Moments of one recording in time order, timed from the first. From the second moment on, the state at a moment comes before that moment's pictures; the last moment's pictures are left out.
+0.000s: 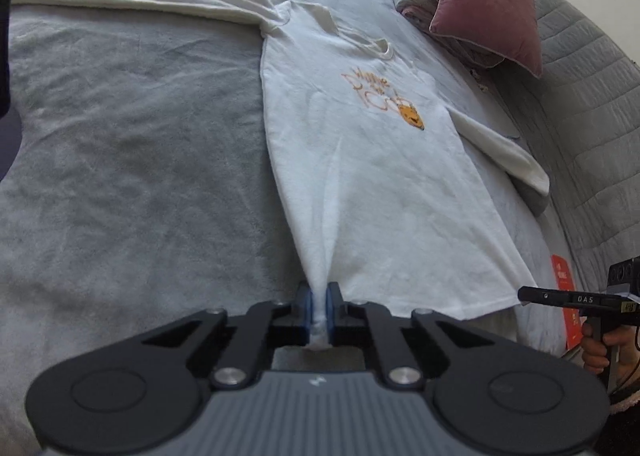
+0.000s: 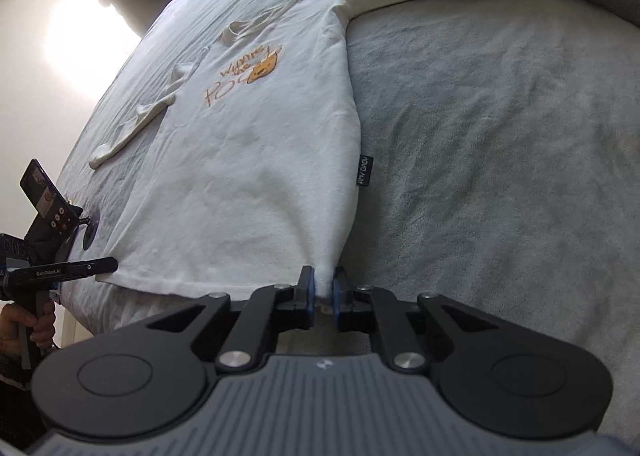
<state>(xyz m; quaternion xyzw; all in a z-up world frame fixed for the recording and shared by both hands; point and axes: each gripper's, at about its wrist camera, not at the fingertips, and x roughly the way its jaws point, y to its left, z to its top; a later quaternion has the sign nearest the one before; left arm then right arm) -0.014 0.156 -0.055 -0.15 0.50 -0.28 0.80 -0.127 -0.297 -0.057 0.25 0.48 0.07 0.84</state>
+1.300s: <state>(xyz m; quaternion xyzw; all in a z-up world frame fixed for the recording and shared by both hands) 0.068 0.015 -0.071 -0.09 0.41 -0.34 0.84 0.010 -0.367 -0.102 0.47 0.39 0.07 0.79</state>
